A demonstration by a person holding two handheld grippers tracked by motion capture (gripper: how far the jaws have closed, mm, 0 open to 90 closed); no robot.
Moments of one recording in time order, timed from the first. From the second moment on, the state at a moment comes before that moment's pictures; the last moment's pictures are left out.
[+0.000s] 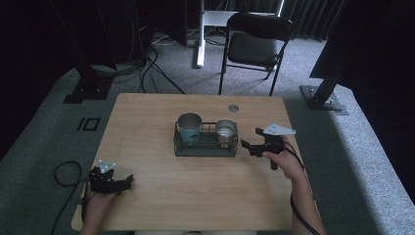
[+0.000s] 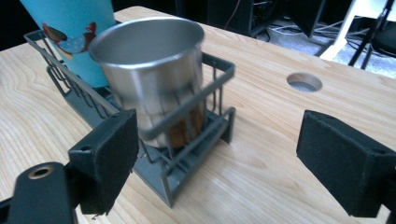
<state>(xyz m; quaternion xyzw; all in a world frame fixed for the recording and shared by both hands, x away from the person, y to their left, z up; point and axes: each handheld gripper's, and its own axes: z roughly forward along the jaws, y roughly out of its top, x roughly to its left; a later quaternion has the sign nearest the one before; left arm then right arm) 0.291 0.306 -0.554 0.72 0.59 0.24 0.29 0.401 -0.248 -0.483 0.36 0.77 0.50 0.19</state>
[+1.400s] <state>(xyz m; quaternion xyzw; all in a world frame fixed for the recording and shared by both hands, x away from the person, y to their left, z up) 0.291 0.307 -0.554 0.72 0.59 0.24 0.28 0.362 -0.299 -0.517 0.42 0.75 0.46 0.22</state>
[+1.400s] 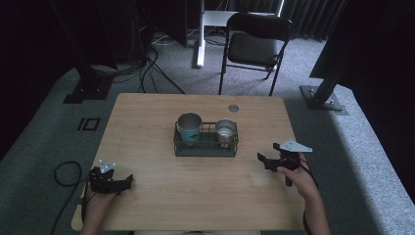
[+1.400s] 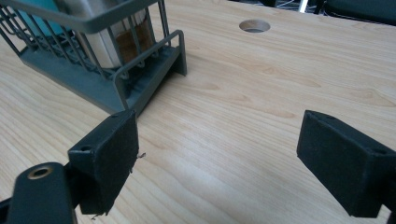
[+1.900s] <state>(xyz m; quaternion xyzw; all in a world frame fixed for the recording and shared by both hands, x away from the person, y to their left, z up) 0.291 0.306 -0.554 0.72 0.59 0.24 0.29 0.342 -0.306 -0.528 0.43 0.75 0.45 0.22</state>
